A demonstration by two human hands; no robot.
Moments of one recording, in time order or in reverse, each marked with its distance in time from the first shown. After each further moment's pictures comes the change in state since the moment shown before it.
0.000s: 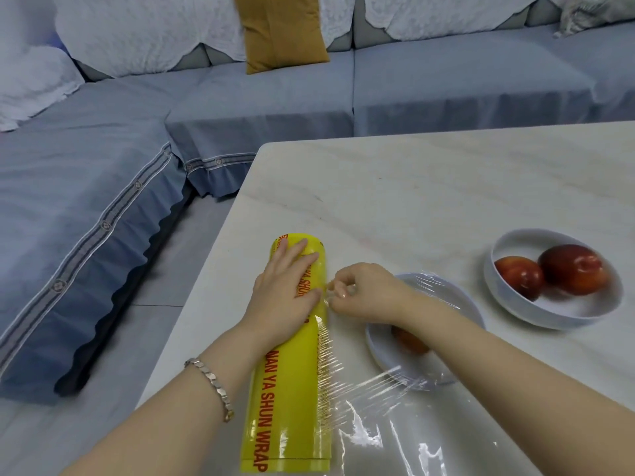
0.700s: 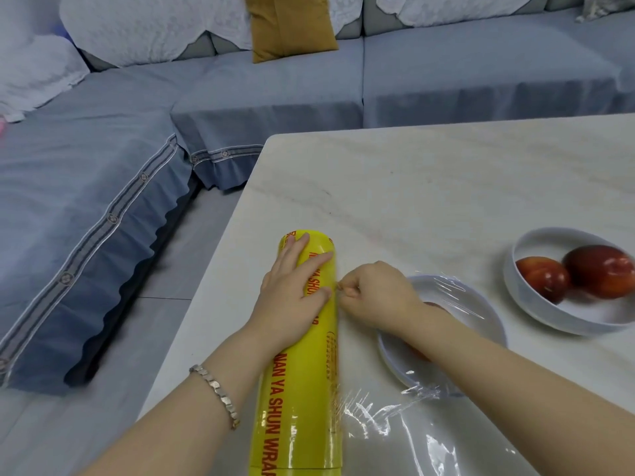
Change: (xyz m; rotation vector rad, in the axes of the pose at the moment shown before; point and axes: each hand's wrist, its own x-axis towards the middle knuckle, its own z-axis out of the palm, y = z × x) left_hand 0.000 -0.007 0.001 -0.097 0.020 0.010; right_hand 0.003 -0.006 0.010 -0.227 0.105 -0.027
